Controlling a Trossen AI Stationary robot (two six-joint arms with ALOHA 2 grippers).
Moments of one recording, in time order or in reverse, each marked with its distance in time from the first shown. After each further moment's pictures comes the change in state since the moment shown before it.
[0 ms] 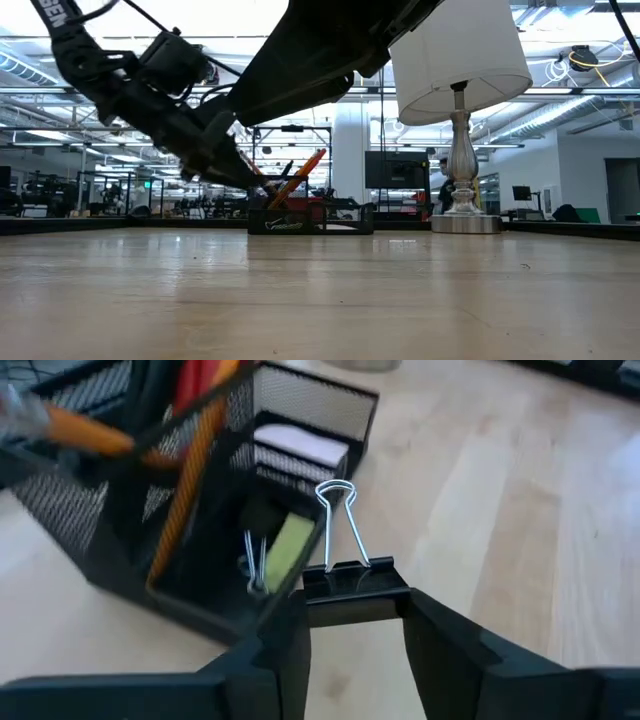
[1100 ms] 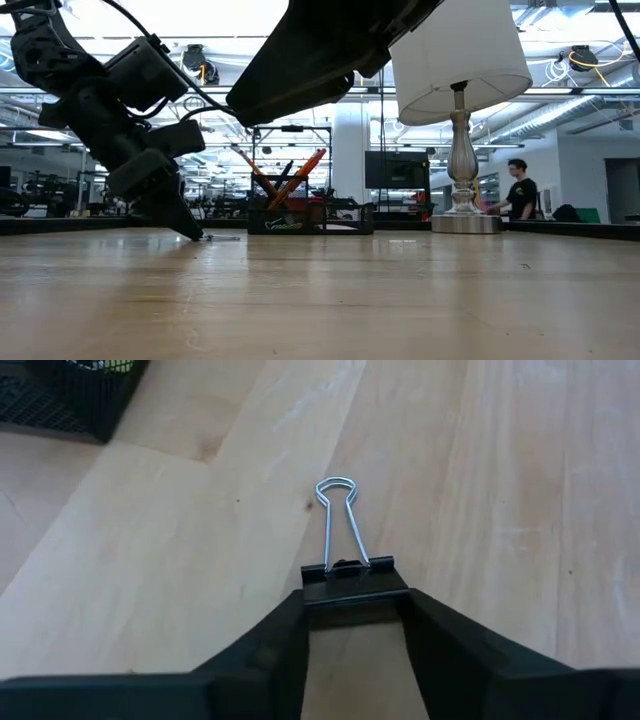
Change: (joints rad) left arm -0.243 0.000 -0.080 -0.249 -0.013 0.000; right arm 0.002 0.000 0.000 0.000 -0.005 0.004
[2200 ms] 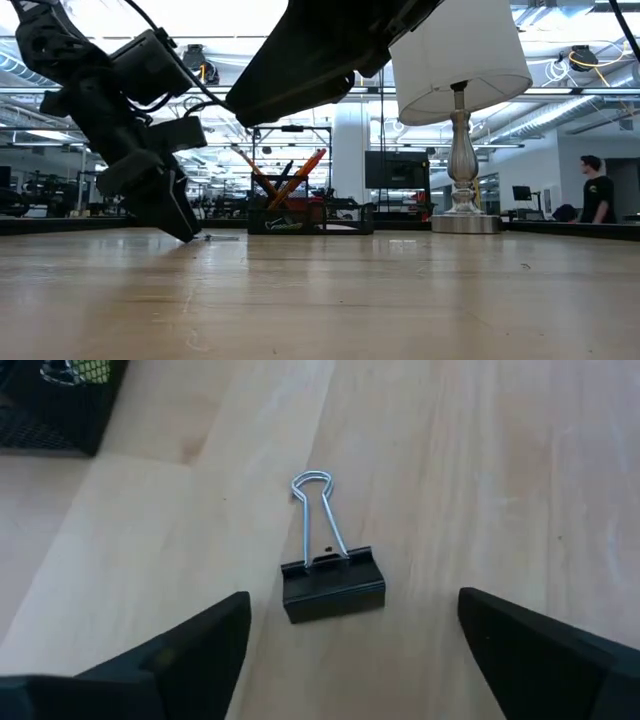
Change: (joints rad) left arm -0.014 -0.016 0.056 -0.129 -0.028 0.089; right arm 0.000 0.000 0.000 0.000 0.000 0.009
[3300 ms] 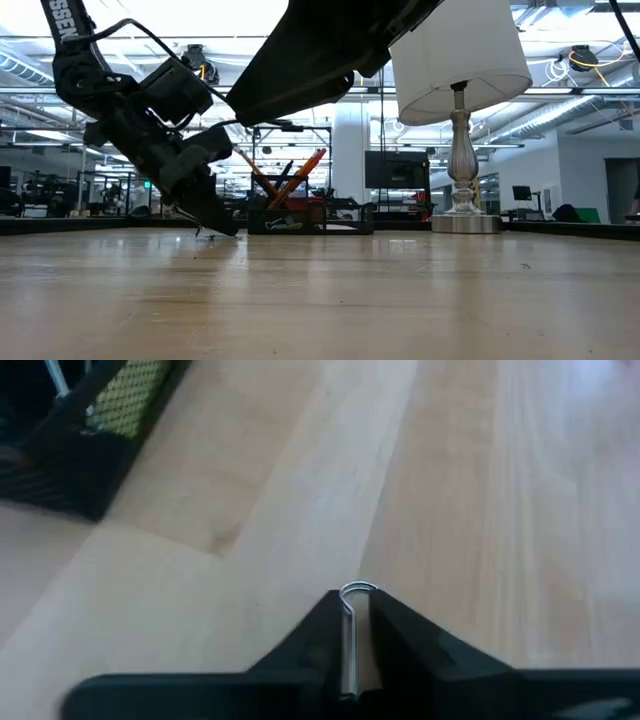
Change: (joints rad) left arm 0.198 0.164 -0.002 0.349 0.227 -0.049; right arm -0.002 0.000 0.000 0.000 0.000 -0.009
